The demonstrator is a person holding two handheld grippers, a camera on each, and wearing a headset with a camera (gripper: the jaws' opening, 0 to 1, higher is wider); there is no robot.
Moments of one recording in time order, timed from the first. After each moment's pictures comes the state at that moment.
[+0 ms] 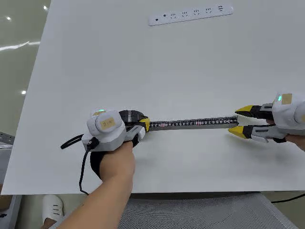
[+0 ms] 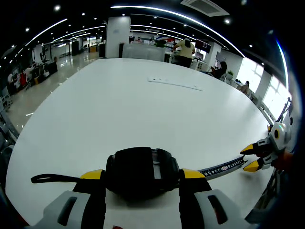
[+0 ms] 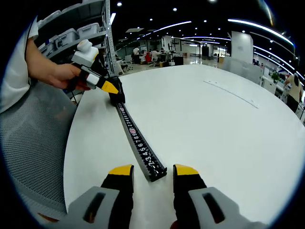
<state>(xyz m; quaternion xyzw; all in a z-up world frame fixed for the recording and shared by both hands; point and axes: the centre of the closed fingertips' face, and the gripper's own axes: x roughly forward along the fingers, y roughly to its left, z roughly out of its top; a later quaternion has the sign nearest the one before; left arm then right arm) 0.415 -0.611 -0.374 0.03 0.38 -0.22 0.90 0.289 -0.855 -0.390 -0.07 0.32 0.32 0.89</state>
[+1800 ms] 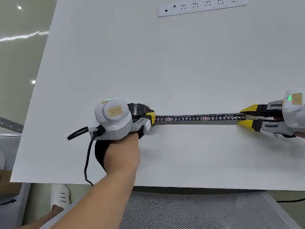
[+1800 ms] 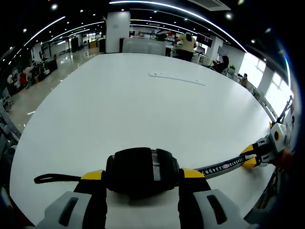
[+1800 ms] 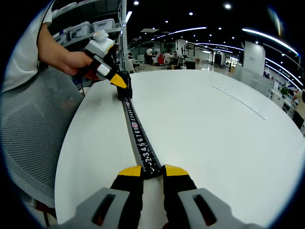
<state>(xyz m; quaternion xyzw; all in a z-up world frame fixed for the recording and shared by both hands) 0.416 -0.611 -0.376 0.05 0.41 -0.21 0.89 0.292 -0.852 -0.399 -0.11 0.29 0.36 0.88</state>
